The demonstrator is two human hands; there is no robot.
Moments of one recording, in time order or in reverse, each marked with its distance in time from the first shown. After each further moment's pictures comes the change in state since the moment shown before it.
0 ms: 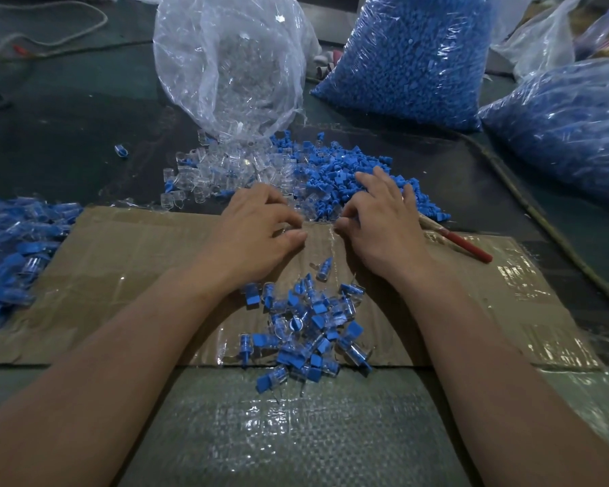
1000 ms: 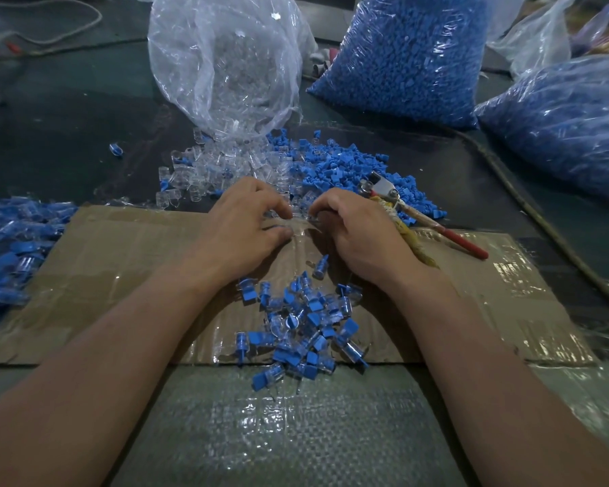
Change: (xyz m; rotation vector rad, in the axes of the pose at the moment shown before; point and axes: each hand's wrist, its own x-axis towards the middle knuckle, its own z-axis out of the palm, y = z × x) left_hand 0.001 -0.003 -0.002 -0.080 0.124 -0.013; right_hand -0.014 -0.016 -0.007 0.349 -0.008 -0.223
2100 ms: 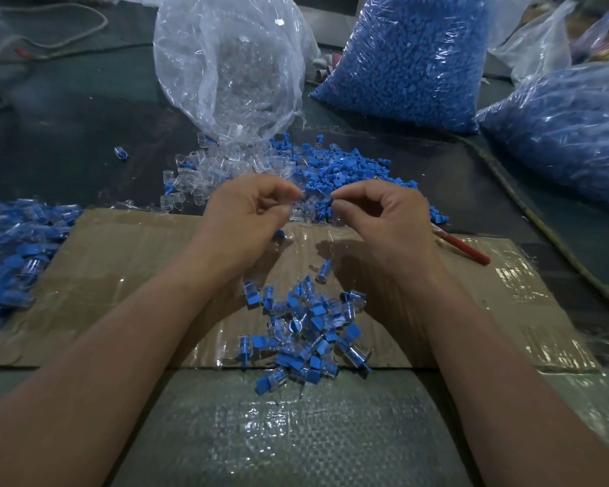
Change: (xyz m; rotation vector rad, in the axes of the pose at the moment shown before) left_hand -0.009 0.022 -0.017 -0.495 0.079 -0.116; right_hand -0.006 -0.003 -0.012 0.425 0.279 0.093
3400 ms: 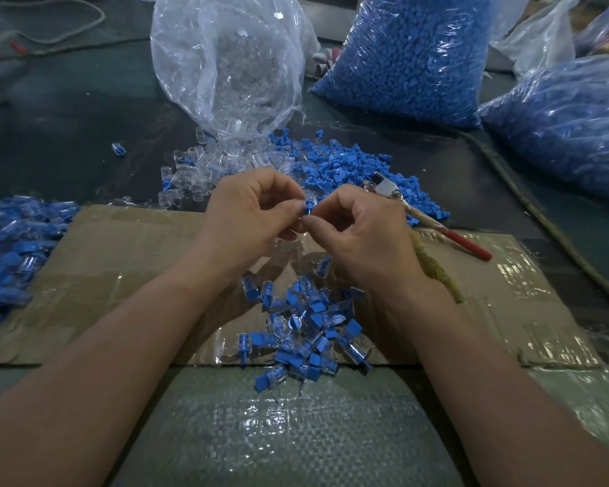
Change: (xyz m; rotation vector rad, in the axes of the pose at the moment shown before) left_hand -0.005 0.007 0.005 -0.254 -0.012 -0.025; right_hand -0.012 -0.009 0.016 -0.139 -0.095 -0.098
